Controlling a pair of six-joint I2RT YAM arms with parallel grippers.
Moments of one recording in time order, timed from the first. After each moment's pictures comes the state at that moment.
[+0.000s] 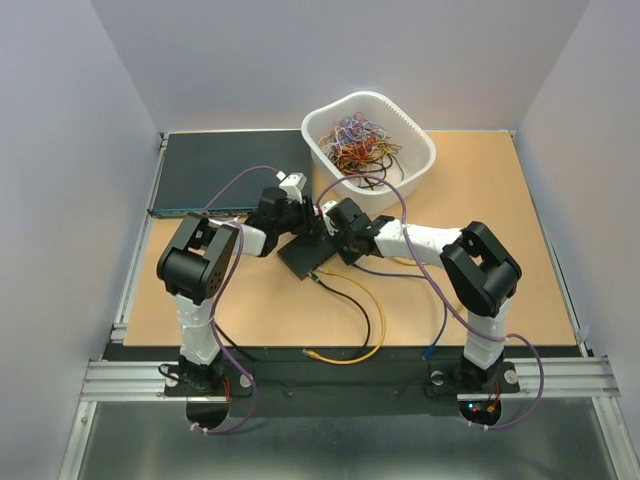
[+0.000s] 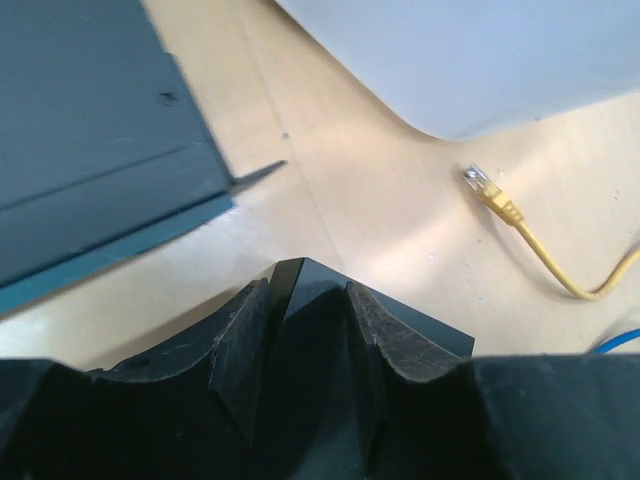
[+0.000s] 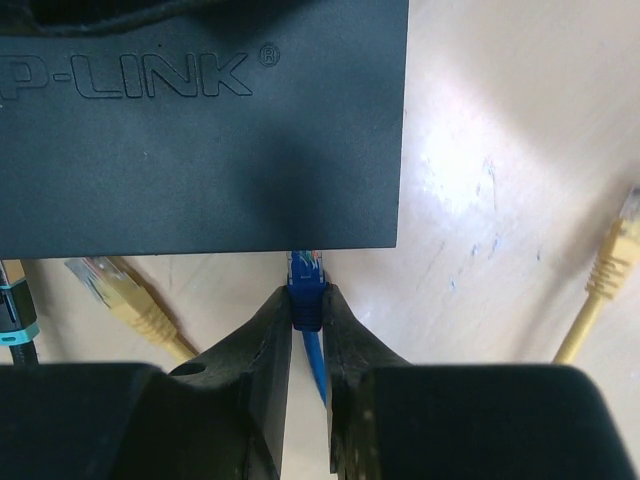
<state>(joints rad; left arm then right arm) -0.40 1.93 0.90 0.54 0.36 -0.43 0.76 1.92 1.24 -0.31 0.10 0.01</state>
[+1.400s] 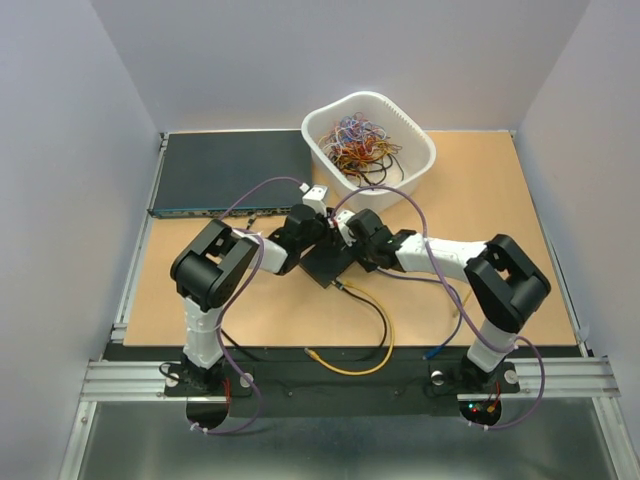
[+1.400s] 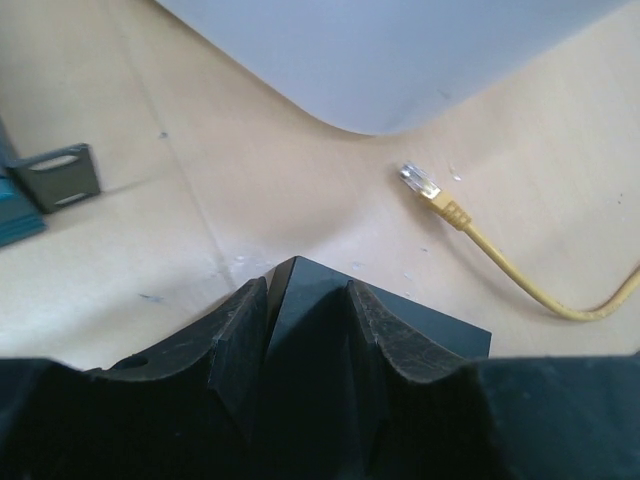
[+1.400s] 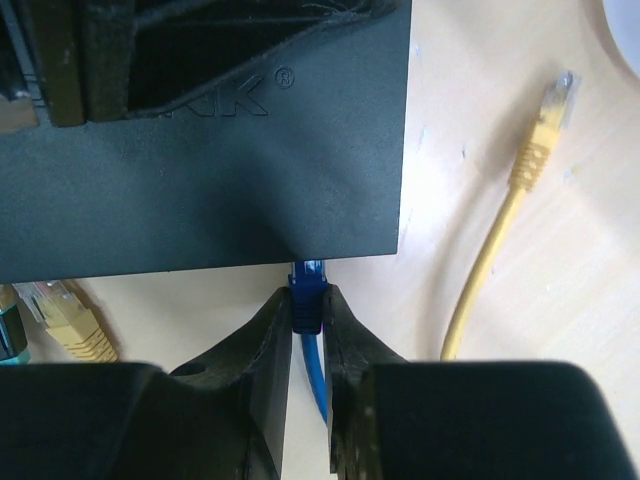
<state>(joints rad) -0.62 1.93 0.85 0.68 0.09 -0.44 0.74 1.75 1.03 -0.21 0.13 -0.14</state>
